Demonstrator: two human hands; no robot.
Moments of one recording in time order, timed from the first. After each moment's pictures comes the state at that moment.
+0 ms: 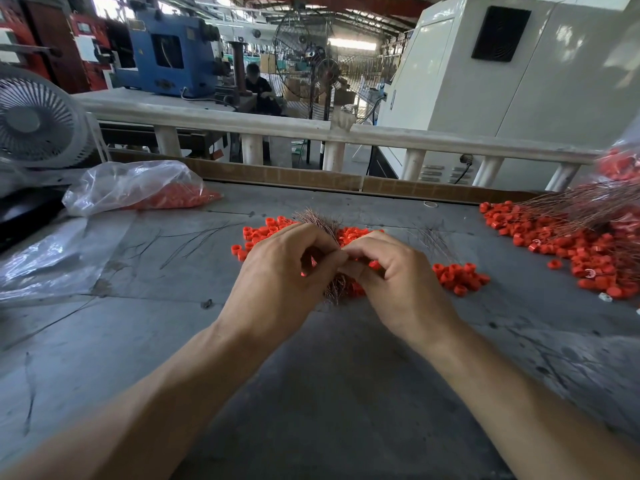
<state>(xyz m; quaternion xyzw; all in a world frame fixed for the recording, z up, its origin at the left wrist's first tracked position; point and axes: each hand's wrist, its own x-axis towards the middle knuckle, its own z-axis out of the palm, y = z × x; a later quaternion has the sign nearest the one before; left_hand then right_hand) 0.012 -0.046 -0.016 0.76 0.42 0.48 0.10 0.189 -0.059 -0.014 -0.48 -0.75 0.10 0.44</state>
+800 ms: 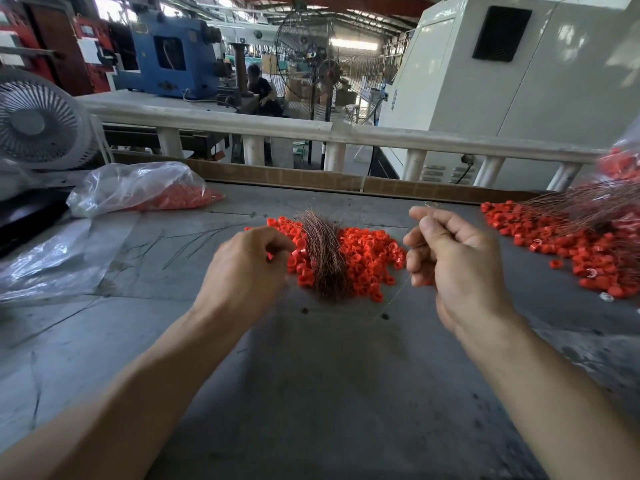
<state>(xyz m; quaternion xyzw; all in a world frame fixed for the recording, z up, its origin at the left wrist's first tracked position) -0.015 -0.021 -0.020 0.69 0.59 0.40 0.13 0.216 -0.058 0.003 -0.48 -0.44 0.33 0.68</state>
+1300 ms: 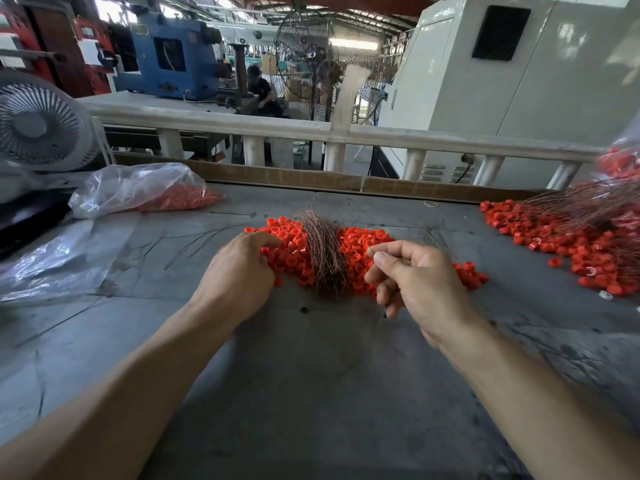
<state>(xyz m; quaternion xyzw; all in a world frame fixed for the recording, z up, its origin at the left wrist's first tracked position) -0.024 -0.014 -0.023 0.69 0.63 0.32 0.14 0.203 -0.058 -0.018 -0.55 -0.51 0.38 0.54</state>
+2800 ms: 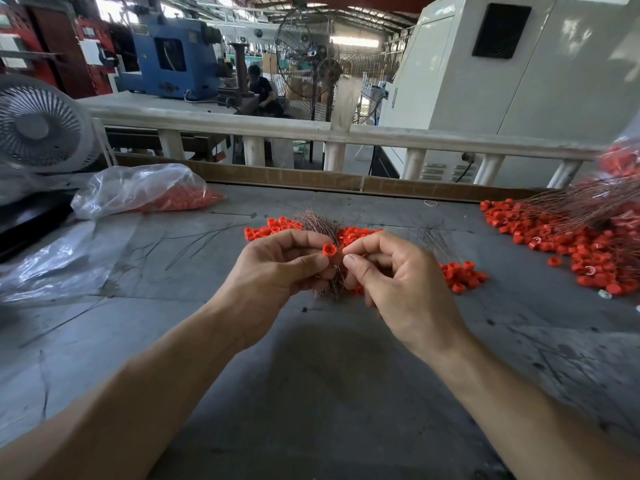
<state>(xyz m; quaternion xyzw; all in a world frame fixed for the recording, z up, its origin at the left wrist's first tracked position) 0.002 -0.038 -0.014 0.51 0.31 0.51 0.63 0.182 -0.081 -0.007 -0.49 -0.66 0.24 0.51</state>
